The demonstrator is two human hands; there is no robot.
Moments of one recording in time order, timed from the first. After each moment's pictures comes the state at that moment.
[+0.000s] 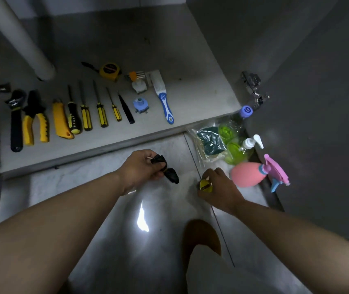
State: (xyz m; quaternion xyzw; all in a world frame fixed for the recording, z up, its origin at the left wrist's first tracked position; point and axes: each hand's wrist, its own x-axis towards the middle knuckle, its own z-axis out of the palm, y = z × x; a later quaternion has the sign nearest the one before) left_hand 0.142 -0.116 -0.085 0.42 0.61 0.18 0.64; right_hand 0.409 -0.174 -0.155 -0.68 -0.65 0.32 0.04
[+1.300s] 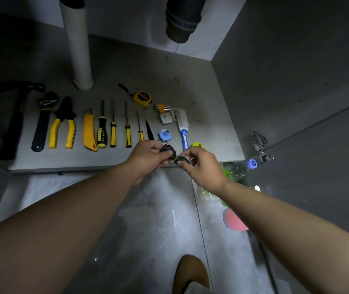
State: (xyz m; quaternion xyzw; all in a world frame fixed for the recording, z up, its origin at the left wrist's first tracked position) left_hand 0.096 -0.053 -0.050 0.34 0.58 0.37 0.64; right_hand 0.283 -0.042 -0.044 -0.60 -0.72 0.30 0.16
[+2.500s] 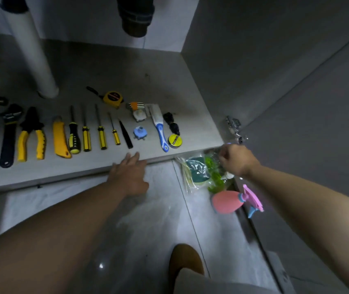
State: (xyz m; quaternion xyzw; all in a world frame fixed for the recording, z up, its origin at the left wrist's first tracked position) left_hand 0.113 -0.074 -0.092 0.73 0.60 -0.09 0.33; right_hand 0.432 -0.042 -0.005 -0.74 -0.65 0.12 -0.09
